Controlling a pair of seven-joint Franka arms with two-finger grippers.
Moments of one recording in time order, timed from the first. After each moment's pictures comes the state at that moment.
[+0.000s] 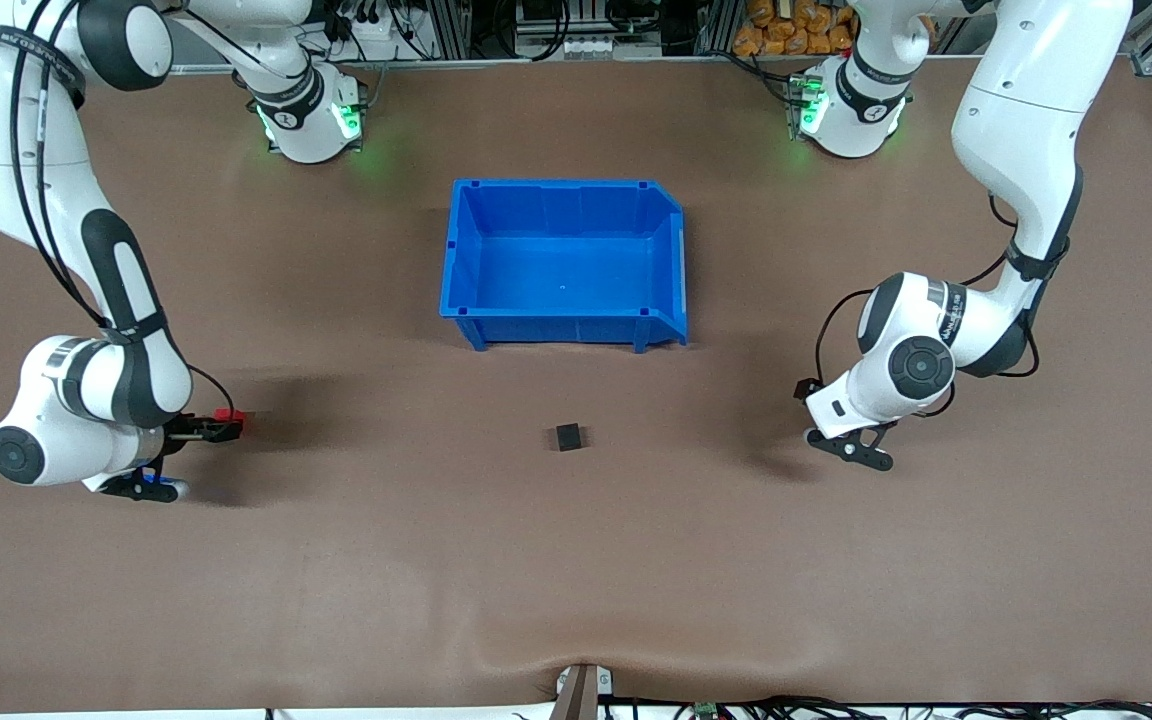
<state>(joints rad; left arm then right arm) -0.09 0.58 -0.14 -1.90 0.20 2.36 0.02 -0.12 0.77 -0.03 -1.57 0.04 1.98 -0.03</state>
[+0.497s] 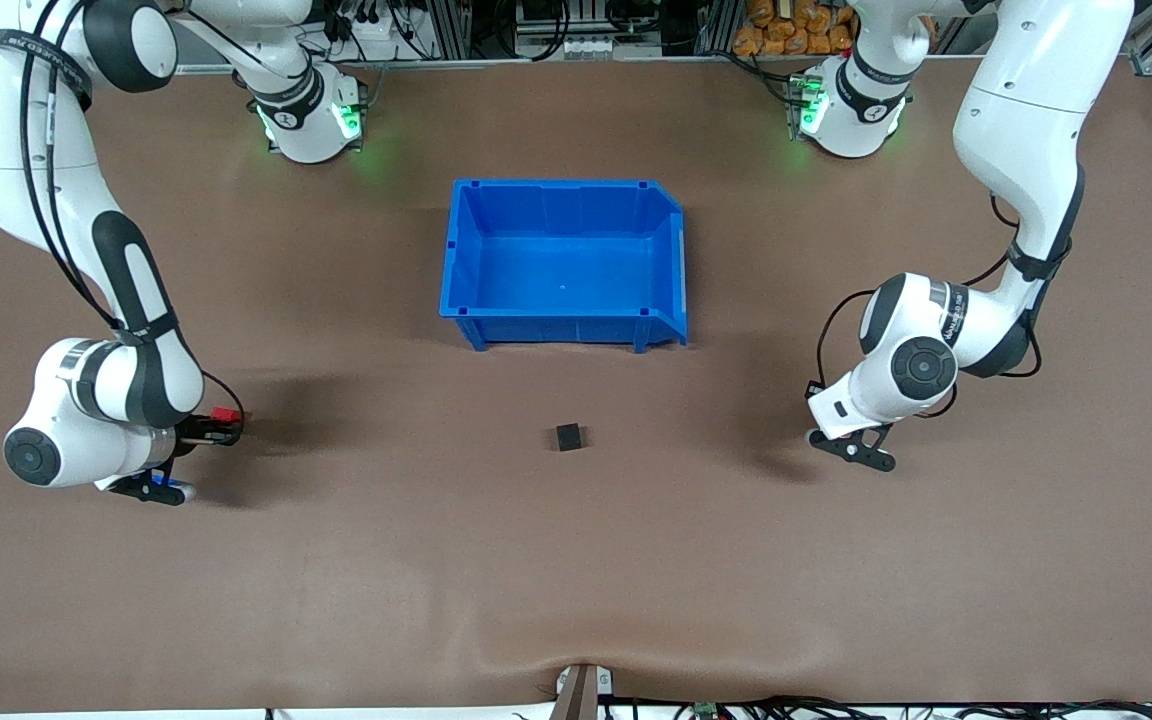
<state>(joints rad) -0.08 0.58 -0.14 -1.90 0.20 2.36 0.02 -0.11 0.77 -0.02 -1.57 0.04 1.98 0.10</state>
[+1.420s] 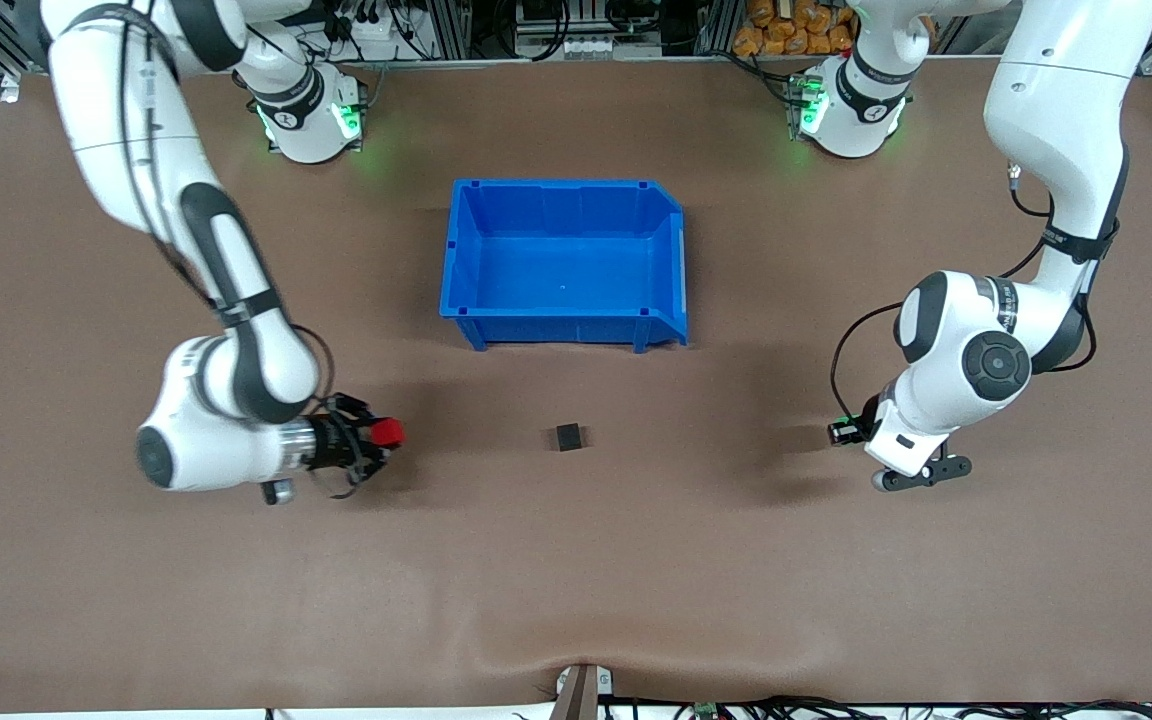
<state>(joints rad) -0.05 0.53 -0.15 -1.82 0.06 2.36 -0.53 0.24 0.76 0.00 -1.48 0.55 2.04 1.25</state>
